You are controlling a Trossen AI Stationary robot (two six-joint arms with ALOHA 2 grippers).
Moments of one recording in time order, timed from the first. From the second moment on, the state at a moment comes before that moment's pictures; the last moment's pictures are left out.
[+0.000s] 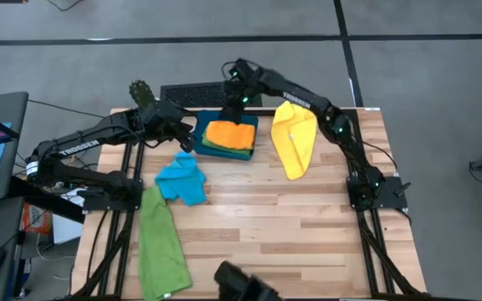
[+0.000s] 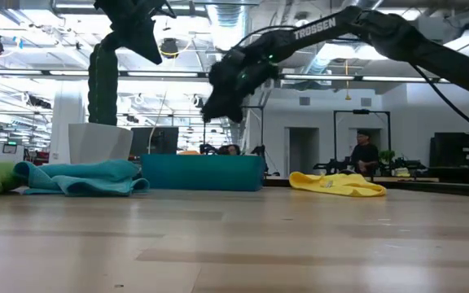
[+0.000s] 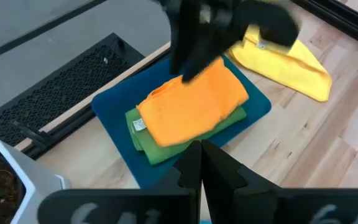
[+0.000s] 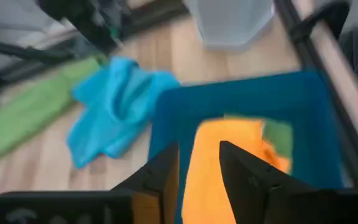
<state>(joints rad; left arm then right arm) 0.38 1.11 1.16 -0.80 -0.24 -0.35 -0.57 2.41 2.35 -0.87 -0.62 -0.20</state>
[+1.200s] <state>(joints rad) 0.66 1.75 0.96 -0.06 0.14 -0.31 -0.59 2.21 1.81 -0.80 -0.32 -0.18</state>
